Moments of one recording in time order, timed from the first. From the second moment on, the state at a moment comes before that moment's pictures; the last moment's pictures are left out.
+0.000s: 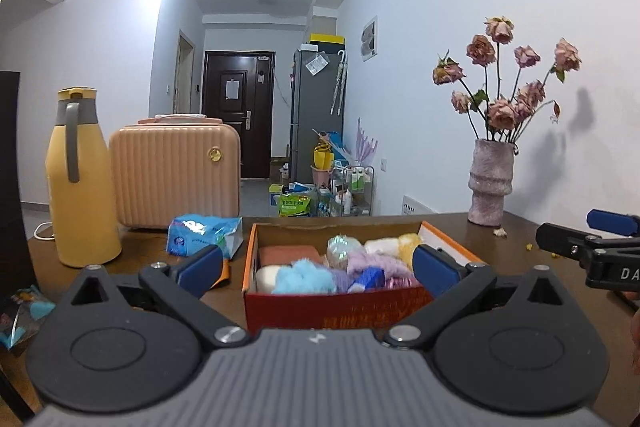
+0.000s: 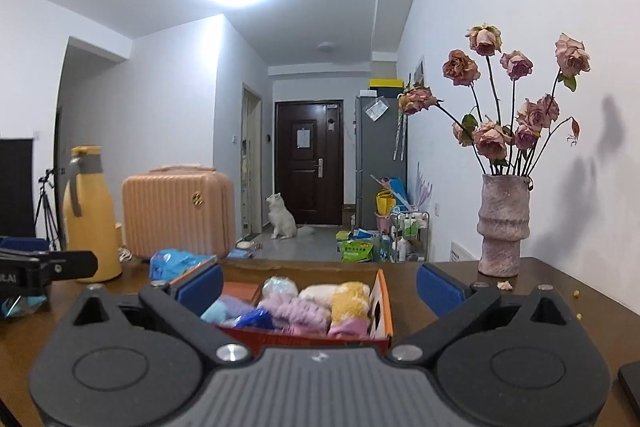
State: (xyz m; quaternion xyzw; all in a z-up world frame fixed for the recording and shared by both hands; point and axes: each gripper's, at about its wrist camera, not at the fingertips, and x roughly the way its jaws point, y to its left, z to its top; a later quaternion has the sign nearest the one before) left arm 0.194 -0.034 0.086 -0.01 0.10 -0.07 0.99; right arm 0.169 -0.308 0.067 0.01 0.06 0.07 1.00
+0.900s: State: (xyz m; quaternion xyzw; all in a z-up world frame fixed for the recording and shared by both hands) left arm 0.006 0.014 0.045 -0.01 0.09 -0.02 1.00; right arm -0.026 -0.277 0.012 0.01 0.10 0.12 0.99
